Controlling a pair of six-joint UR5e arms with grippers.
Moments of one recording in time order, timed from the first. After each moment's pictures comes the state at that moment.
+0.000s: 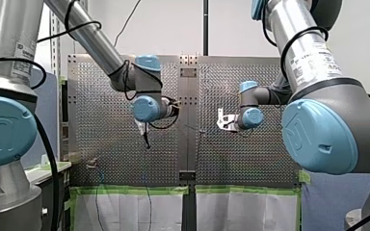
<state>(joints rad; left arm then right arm) -0.79 -1.72 -2.20 -2.29 -2.10 -1.89 1.95 -0.99 1.66 -0.48 1.48 1.58</state>
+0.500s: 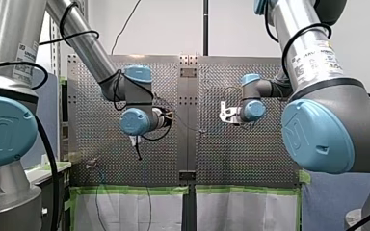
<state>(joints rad) -0.79 -1.73 -2.32 -2.18 -2.10 -1.90 1.93 -1.04 1.63 -0.44 1.49 1.58</state>
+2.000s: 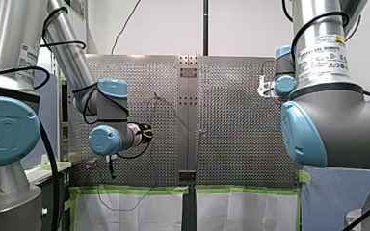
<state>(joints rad) -0.76 -1.72 -2.55 -2.02 -2.10 -1.87 1.68 -1.26 1.68 -0.43 1.67 1.58</state>
